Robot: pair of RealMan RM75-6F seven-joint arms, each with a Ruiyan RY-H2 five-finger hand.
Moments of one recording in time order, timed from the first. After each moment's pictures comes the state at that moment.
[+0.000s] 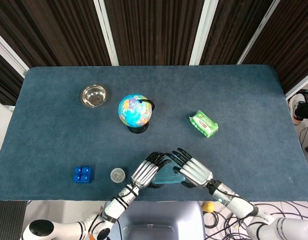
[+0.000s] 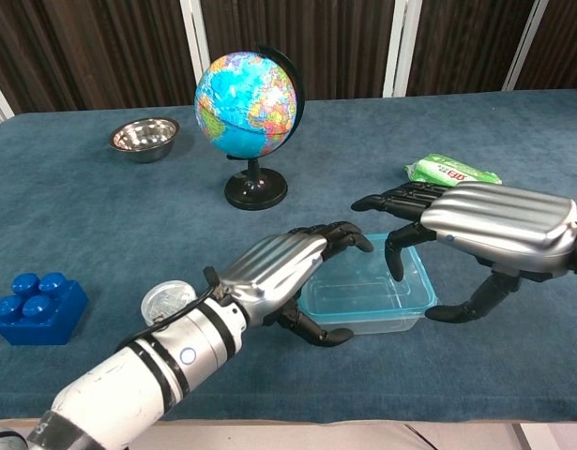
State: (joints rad) left arm -0.74 -2.13 -0.10 -1.02 1.49 1.02 0.02; right arm 0.60 -1.45 -0.06 -1.48 -1.70 1.06 -0.19
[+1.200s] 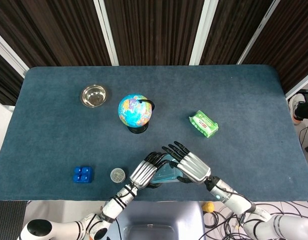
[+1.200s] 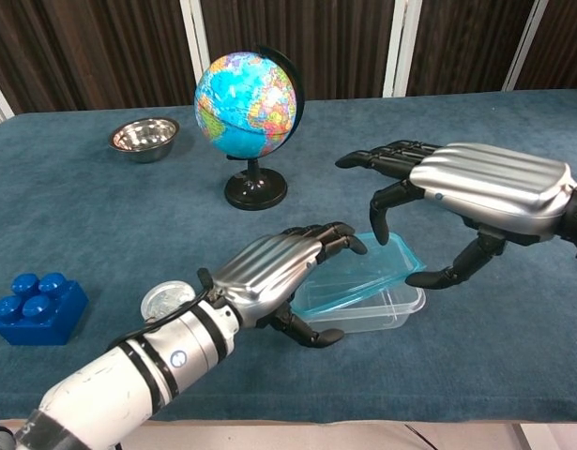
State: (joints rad) left arm -0.74 -2.11 -0.07 -1.02 1.52 1.03 0.02; right arm 0.61 -1.48 -0.02 -1.46 -1.74 1.15 -0.16
